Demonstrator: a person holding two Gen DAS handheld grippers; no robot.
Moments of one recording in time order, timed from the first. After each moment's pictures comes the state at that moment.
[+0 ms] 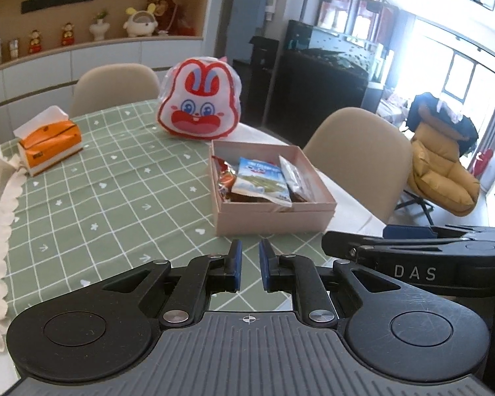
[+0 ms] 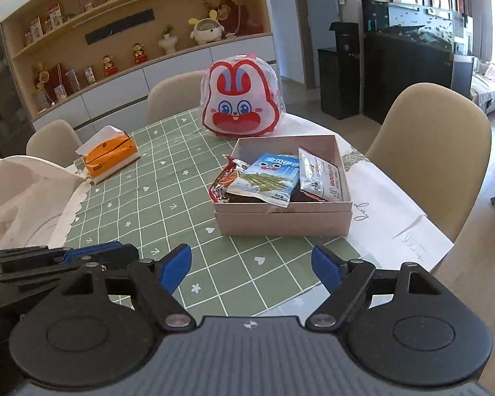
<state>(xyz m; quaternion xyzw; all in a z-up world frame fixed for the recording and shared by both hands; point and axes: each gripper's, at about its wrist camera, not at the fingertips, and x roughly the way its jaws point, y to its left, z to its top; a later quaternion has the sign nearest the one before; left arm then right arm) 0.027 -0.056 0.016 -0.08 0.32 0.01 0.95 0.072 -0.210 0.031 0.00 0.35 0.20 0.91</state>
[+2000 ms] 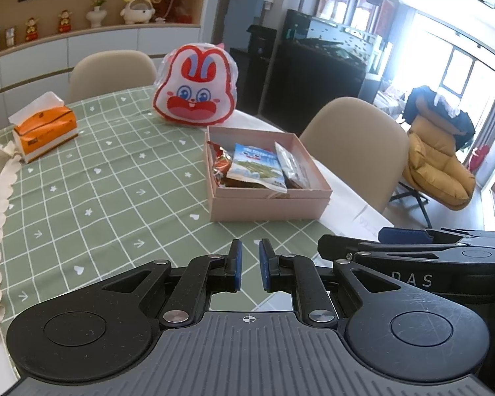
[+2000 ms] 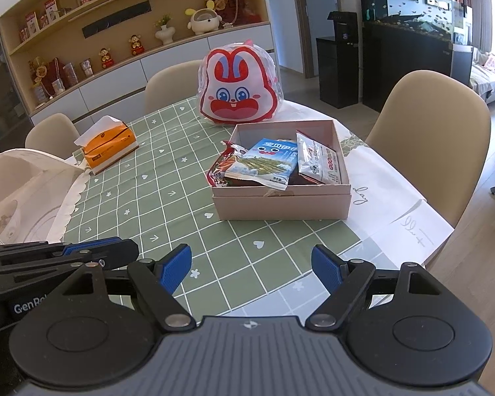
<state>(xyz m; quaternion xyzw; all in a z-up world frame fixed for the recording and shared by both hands) 0.025 -0.057 0.007 -0.08 0.34 0.00 0.94 0.071 -0.215 0.023 0.00 0.37 0.20 0.91</state>
